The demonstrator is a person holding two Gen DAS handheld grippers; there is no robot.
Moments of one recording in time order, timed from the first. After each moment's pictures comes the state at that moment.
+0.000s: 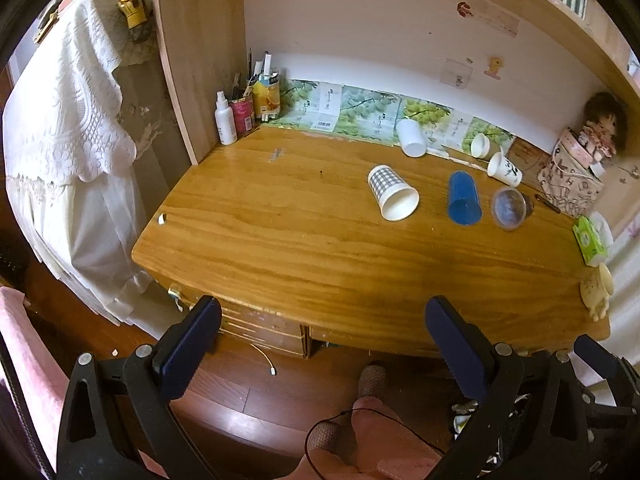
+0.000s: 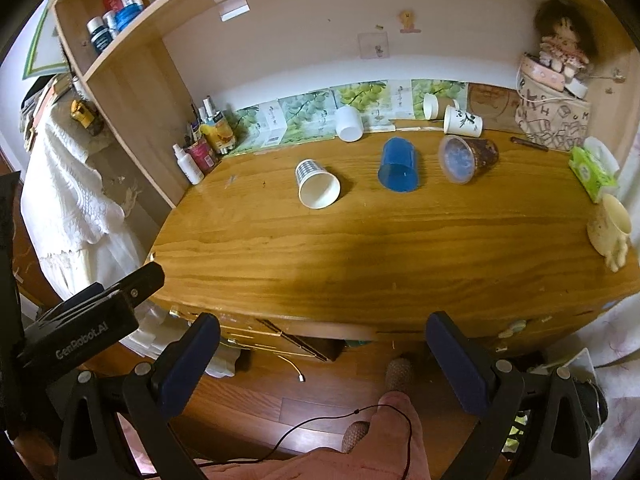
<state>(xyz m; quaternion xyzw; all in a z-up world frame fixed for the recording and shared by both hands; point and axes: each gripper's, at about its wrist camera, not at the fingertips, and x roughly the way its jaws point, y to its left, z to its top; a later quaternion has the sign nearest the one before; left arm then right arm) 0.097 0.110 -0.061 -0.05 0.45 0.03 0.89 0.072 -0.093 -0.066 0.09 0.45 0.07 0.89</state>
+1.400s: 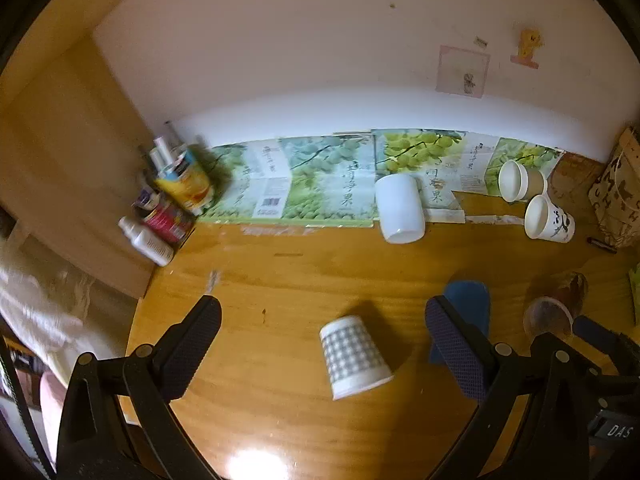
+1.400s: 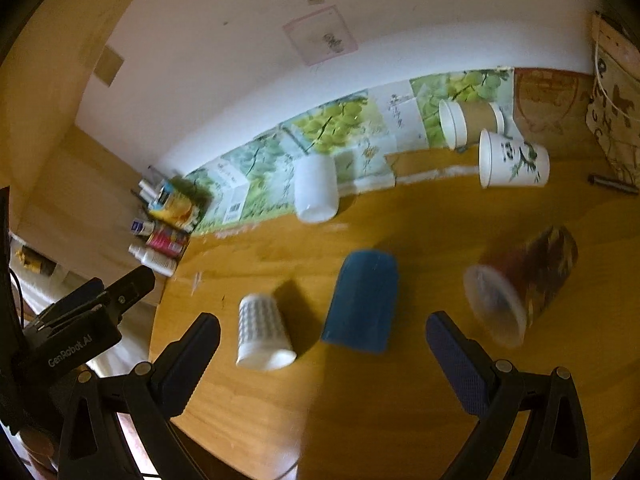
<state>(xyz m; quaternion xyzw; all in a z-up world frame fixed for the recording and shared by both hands) 0.400 -0.011 -0.060 0.08 0.49 0.05 0.87 0.393 -0.213 -0.098 0.20 0.50 0.12 0.83</state>
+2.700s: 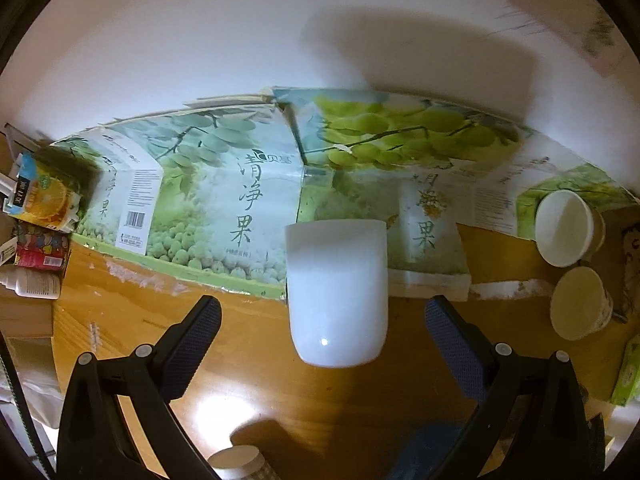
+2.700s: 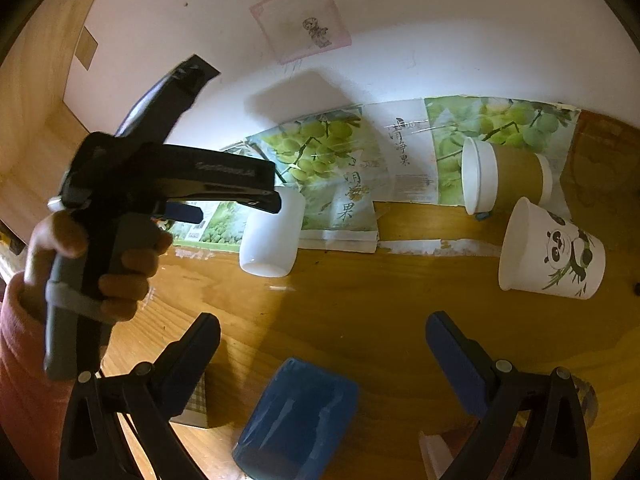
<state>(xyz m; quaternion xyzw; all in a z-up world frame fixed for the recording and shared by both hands) 0.607 -0.062 -0.194 0.02 0.63 0.02 0.77 0.483 -0.236 -0.169 0.12 0.47 0.18 0.85</state>
